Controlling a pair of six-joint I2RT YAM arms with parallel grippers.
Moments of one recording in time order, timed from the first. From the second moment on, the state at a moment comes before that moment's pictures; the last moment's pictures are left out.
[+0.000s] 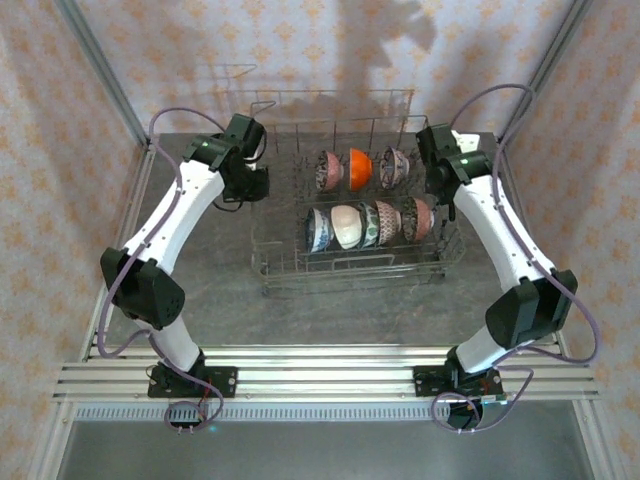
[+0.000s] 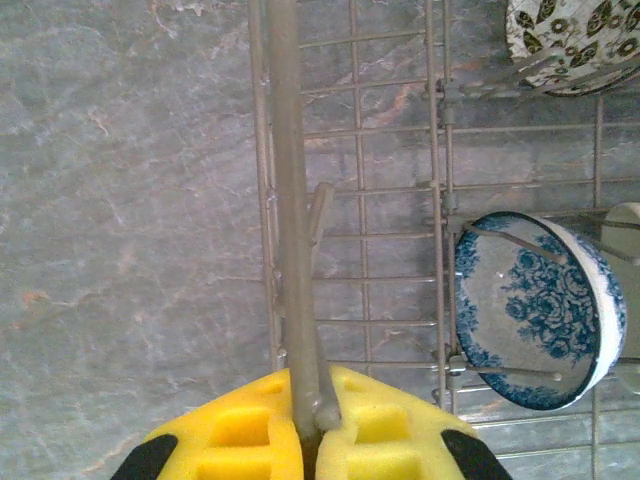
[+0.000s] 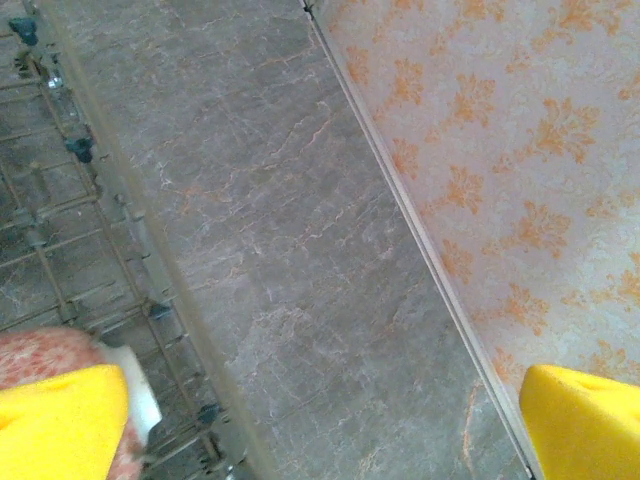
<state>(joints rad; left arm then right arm) -0.28 1.76 1.86 -1.28 -0.07 -0.36 0.25 1.53 1.59 -1.12 0.68 0.38</state>
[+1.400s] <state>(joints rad) -0.06 1.18 0.87 -0.41 -0.51 -0.25 -0.11 1.56 0.86 -0.24 0.28 0.26</state>
